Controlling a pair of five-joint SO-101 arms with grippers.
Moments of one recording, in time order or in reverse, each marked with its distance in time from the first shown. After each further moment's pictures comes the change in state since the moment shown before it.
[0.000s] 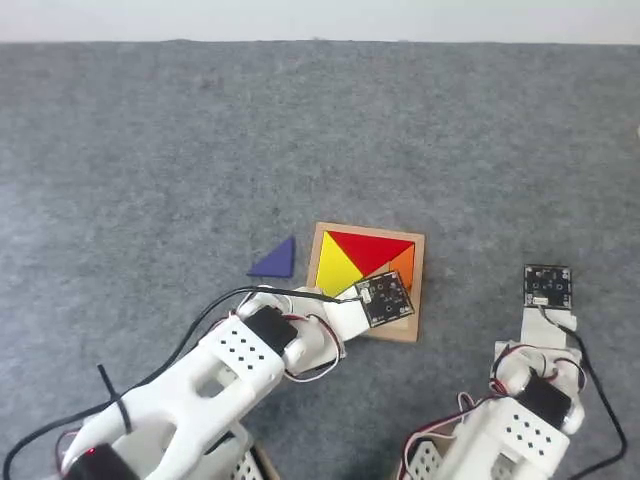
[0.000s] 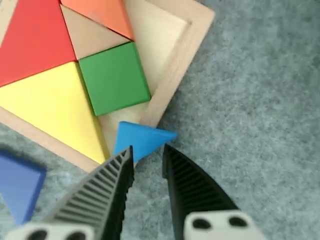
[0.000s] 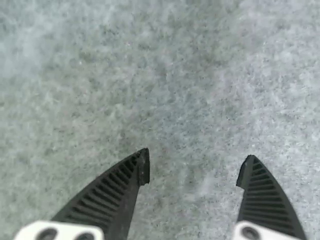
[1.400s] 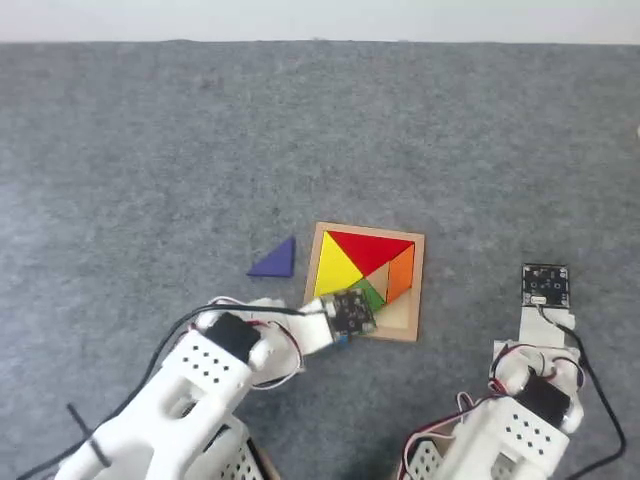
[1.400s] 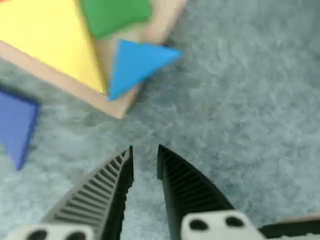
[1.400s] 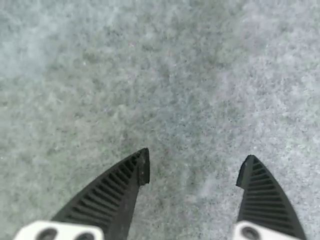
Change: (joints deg) left arm -8.5 -12.3 6.2 13.7 -12.0; right arm -0.6 0.0 0.0 0.0 0.1
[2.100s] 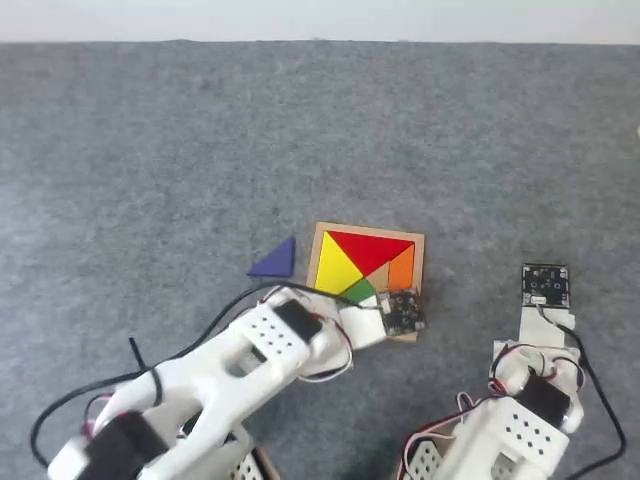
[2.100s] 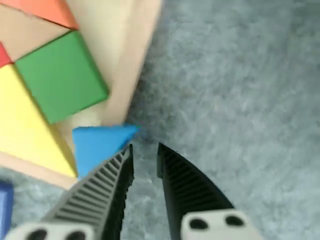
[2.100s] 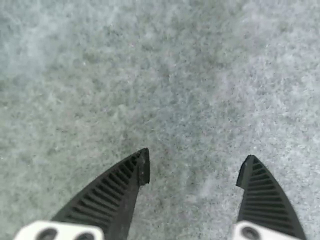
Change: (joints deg) left arm 11.1 25.2 -11.5 -12.5 9.1; right arm 0.0 0.0 0.0 0.0 -0.1
